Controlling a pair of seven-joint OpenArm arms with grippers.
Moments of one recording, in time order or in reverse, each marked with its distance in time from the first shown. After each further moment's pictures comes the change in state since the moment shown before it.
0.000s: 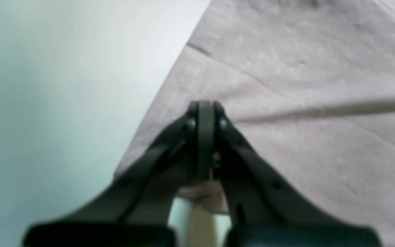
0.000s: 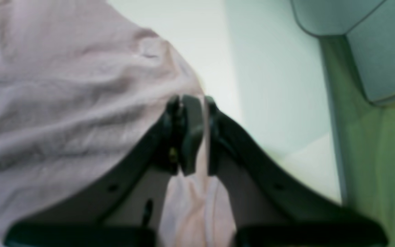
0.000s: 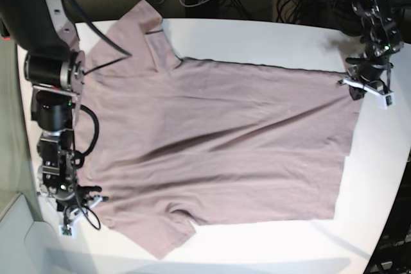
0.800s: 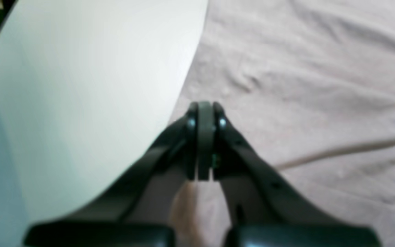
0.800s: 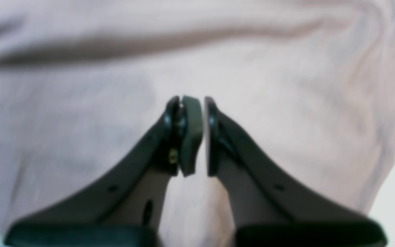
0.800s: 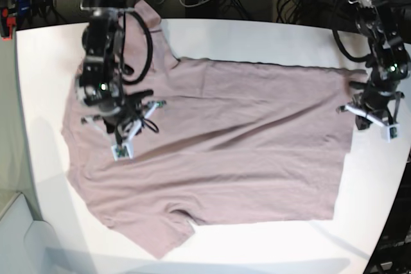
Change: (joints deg) left arm -5.3 1.1 0.4 17.8 3.8 1.3 10.7; right arm -40.3 -16.5 -0.7 58.2 -0.1 11.4 -29.9
